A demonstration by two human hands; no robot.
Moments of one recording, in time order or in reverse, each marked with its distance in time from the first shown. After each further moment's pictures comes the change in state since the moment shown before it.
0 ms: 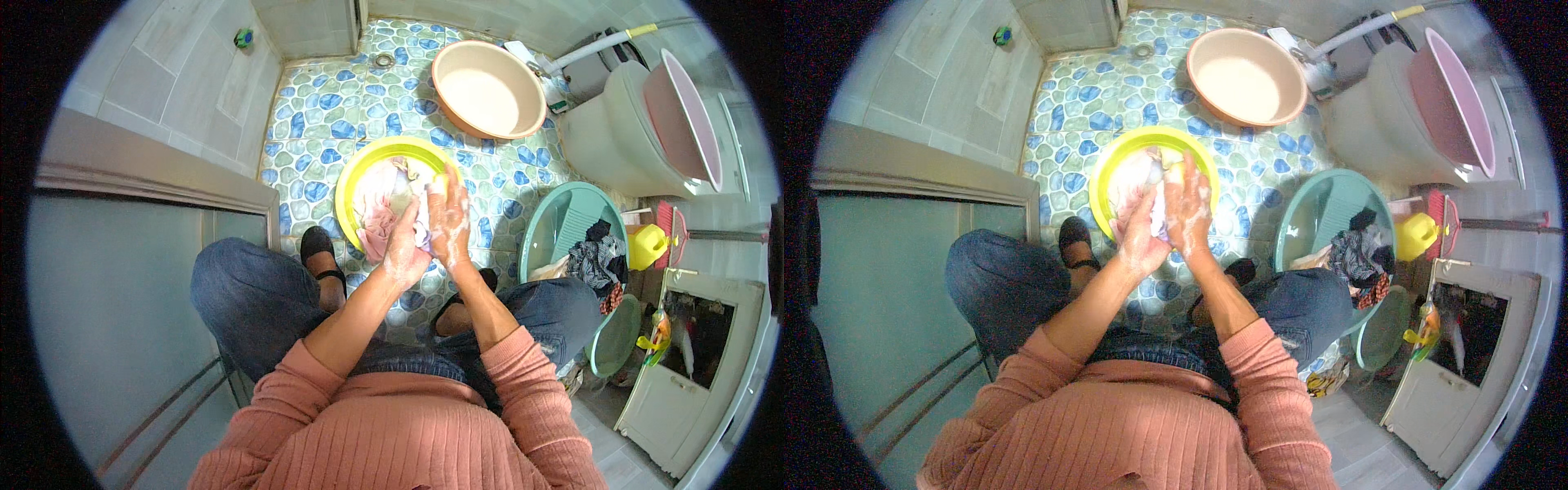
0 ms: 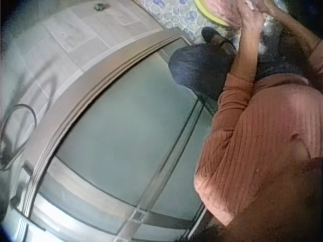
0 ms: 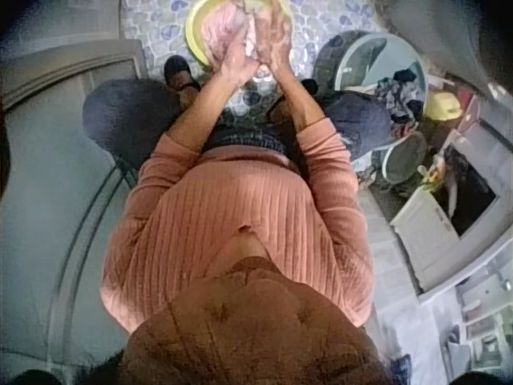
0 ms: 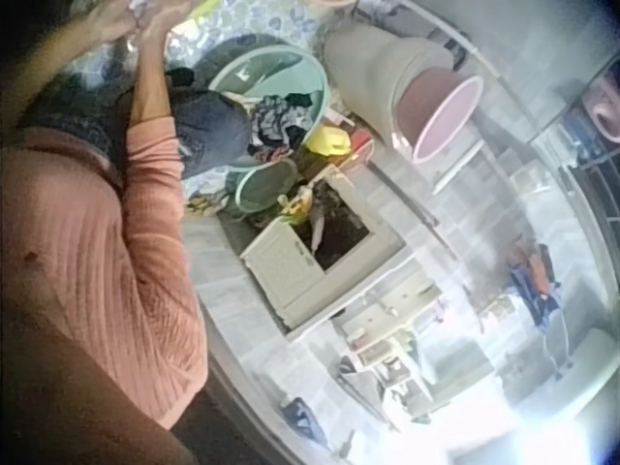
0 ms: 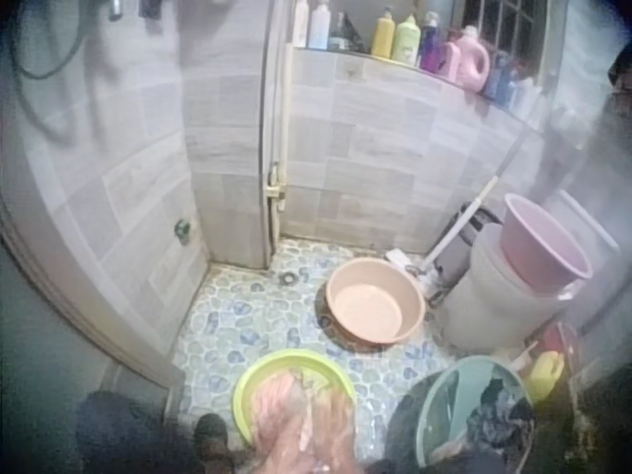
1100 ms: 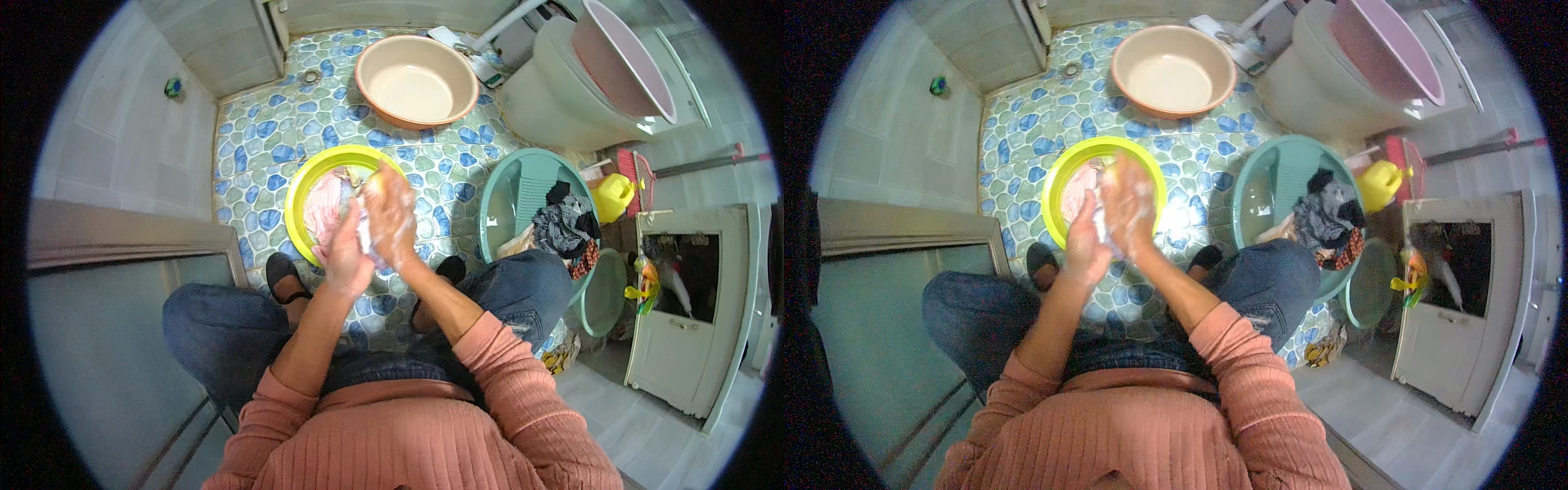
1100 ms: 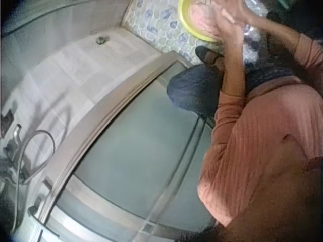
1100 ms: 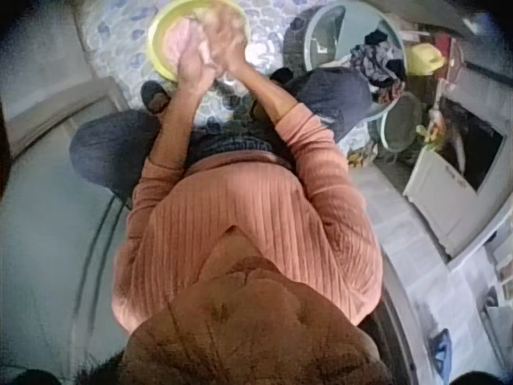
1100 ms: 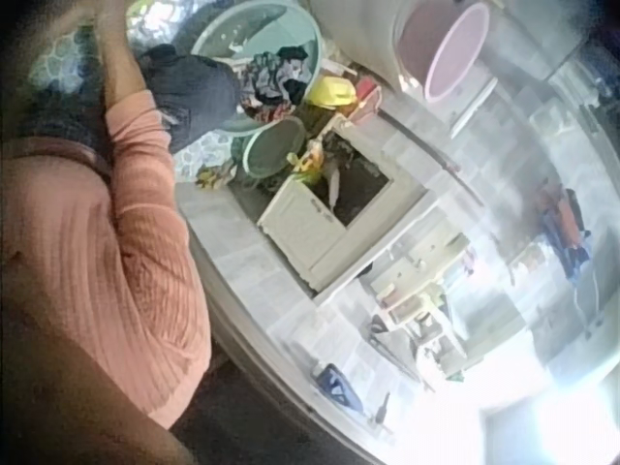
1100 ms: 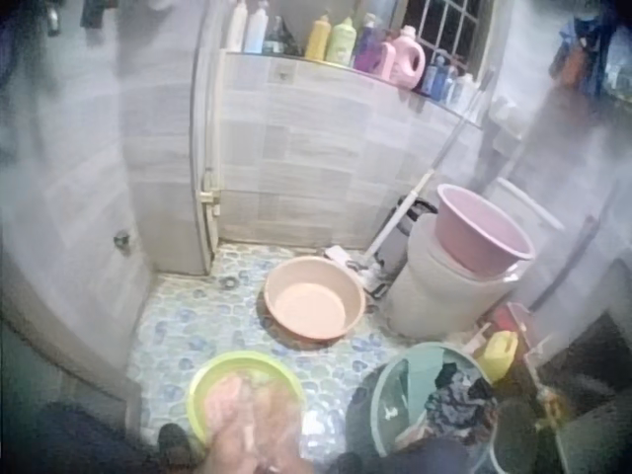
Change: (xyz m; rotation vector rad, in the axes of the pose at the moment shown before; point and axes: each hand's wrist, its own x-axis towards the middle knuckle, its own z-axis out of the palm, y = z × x) left_hand -0.007 0.006 0.011 0.053 -0.080 -0.030; right_hand -0.007 -0.029 -0.016 -0.005 0.078 -0.024
